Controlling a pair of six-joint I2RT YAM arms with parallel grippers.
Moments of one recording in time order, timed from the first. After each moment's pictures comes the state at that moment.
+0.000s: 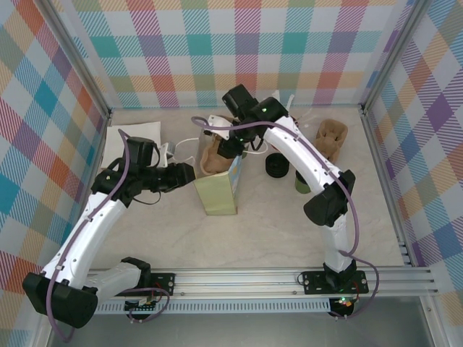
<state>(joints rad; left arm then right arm) -0.30 1.08 1.12 -0.84 0.49 -0.61 0.73 2.07 2.34 -1.31 -0.22 -0.58</state>
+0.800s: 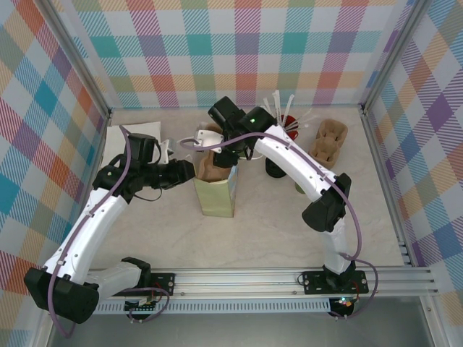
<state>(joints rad) -0.30 1.11 1.15 -0.84 0.48 -0.61 0.83 2.05 2.29 -1.32 -0.08 -0.66</state>
